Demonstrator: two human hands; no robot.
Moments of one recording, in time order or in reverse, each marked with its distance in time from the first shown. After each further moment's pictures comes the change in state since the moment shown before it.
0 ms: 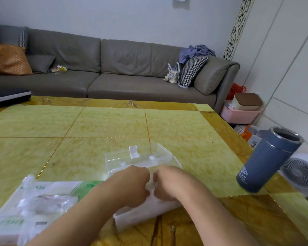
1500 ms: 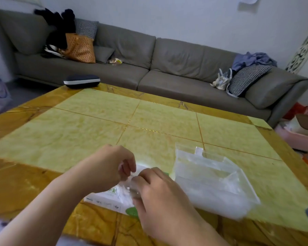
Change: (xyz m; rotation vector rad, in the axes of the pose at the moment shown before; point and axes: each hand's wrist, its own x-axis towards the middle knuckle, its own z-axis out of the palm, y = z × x) left_hand -0.107 -0.195 -0.004 -0.426 0.352 -0.076; right_hand -0.062 -0.150 0.062 -0.074 0.479 -0.830
